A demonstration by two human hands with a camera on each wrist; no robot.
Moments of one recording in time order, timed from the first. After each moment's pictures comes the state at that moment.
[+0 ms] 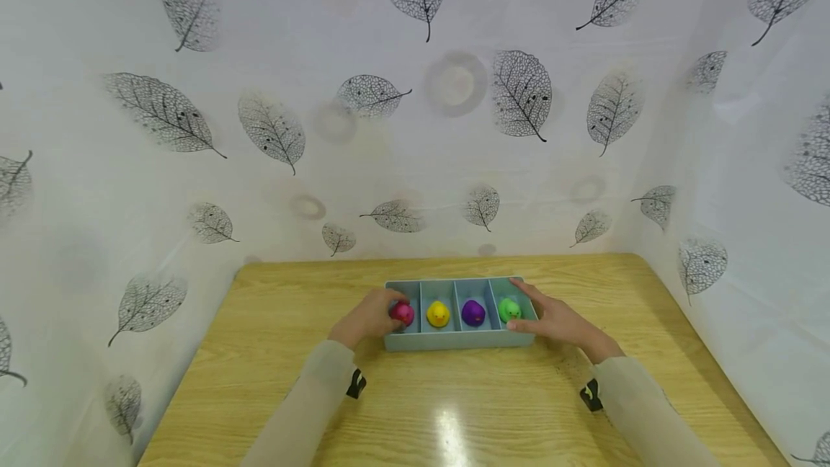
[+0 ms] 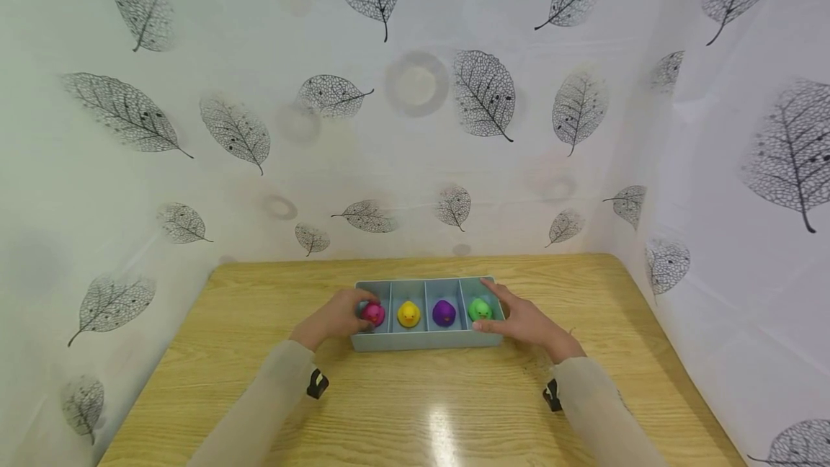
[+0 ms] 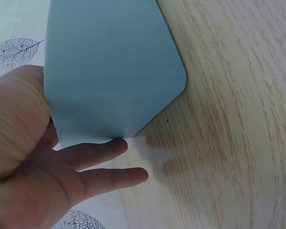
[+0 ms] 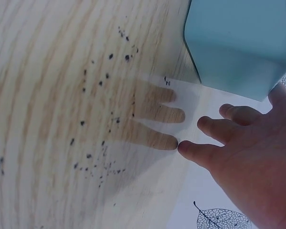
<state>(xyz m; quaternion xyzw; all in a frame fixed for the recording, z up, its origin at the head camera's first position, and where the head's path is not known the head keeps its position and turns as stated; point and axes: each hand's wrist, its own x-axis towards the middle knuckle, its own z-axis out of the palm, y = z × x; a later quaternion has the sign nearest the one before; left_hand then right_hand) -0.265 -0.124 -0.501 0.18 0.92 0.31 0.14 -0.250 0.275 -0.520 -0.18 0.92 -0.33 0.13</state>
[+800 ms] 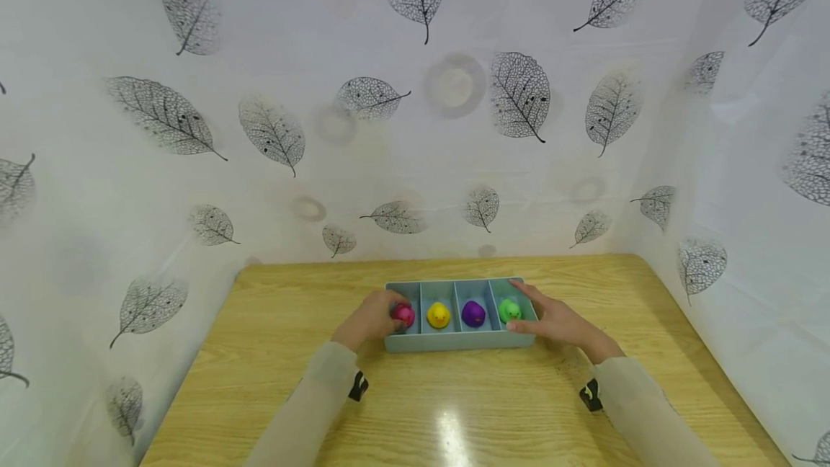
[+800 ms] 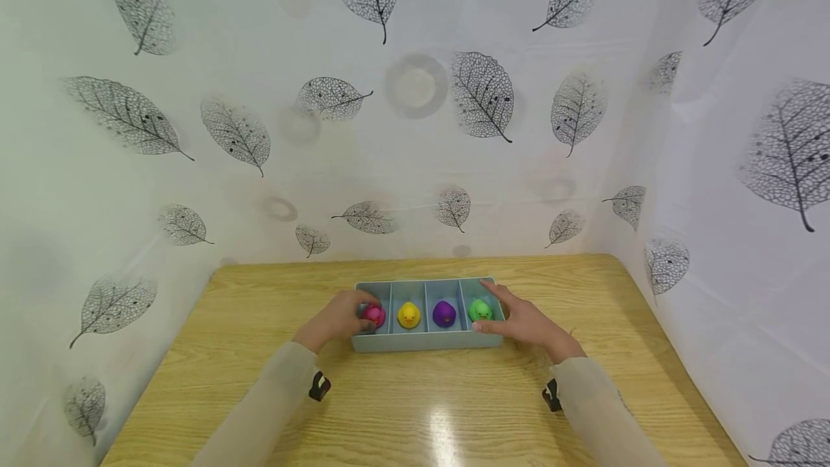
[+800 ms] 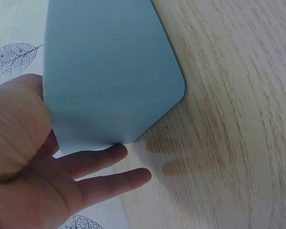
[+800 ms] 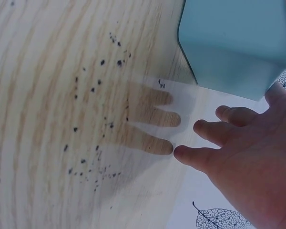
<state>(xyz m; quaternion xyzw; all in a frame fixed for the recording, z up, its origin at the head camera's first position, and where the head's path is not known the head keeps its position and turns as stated) -0.266 -0.121 -0.504 0.18 0.93 0.29 0.12 -0.251 0.274 -0.520 -0.18 0.92 -0.34 0.13</state>
